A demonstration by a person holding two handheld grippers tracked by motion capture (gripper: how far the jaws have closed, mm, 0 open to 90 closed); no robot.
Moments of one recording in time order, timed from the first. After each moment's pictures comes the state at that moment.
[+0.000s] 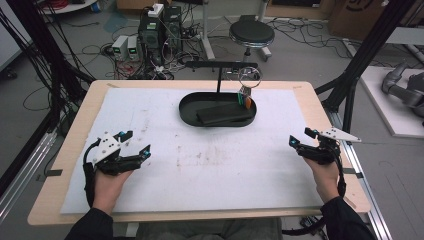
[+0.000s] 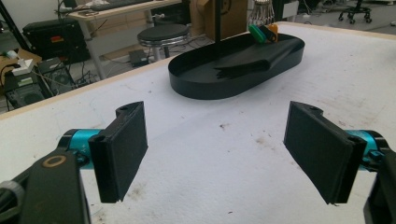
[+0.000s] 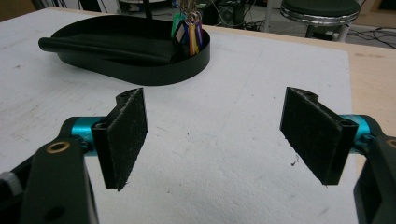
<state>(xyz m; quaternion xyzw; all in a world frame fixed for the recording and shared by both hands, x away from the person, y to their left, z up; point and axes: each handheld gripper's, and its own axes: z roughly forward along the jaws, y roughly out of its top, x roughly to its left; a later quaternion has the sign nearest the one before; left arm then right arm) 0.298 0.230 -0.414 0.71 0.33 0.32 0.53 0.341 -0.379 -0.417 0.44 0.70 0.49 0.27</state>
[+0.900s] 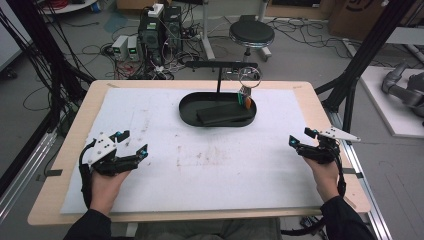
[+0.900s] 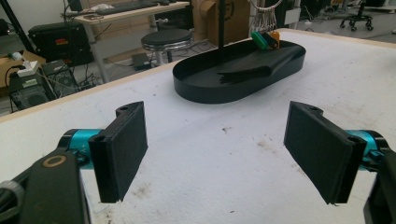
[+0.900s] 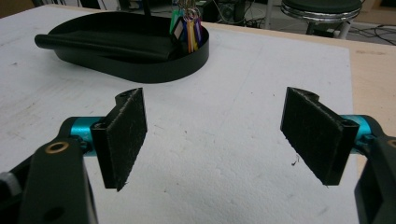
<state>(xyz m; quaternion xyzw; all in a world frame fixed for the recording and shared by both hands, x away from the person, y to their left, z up) 0.293 0.237 -0.411 0.70 0.33 0.32 0.54 0.344 -0.379 -0.419 0.44 0.70 0.49 0.27</state>
